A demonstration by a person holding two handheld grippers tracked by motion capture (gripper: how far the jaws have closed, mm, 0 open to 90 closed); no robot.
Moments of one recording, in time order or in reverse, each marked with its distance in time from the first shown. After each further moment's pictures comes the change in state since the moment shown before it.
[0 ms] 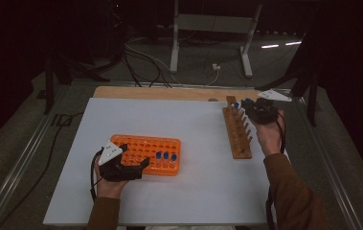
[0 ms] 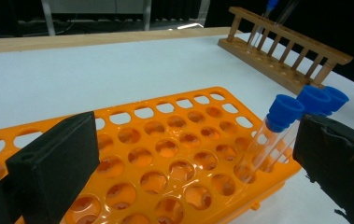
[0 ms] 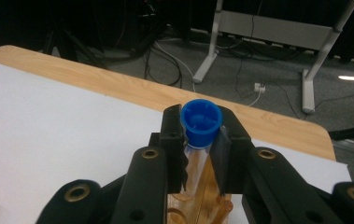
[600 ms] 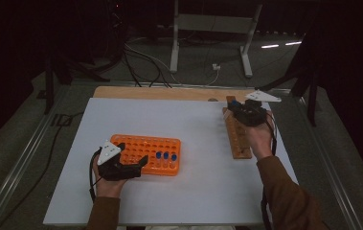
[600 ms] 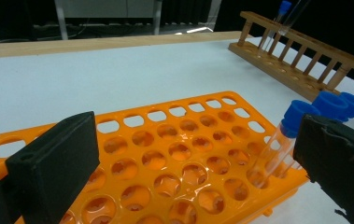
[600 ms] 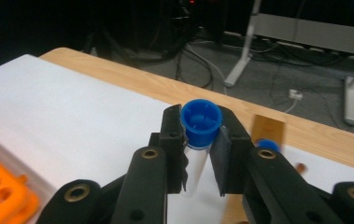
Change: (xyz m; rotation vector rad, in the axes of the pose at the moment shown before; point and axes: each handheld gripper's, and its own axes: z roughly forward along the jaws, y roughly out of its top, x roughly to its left) left arm 0.002 0.001 -0.001 -0.018 0.040 -0.007; right arm 0.042 0.006 0.000 0.000 0.137 -0.021
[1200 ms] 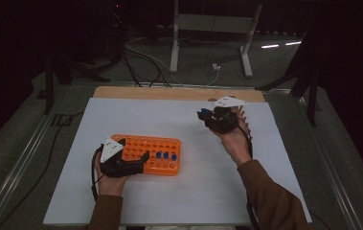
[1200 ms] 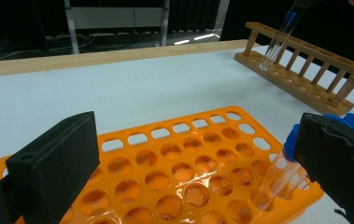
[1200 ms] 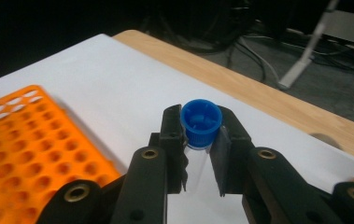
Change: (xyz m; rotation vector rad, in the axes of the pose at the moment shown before) left arm -0.005 0.010 0.005 -0.021 0.045 0.031; right arm 0.079 0.005 0.022 0.050 0.195 -0.103
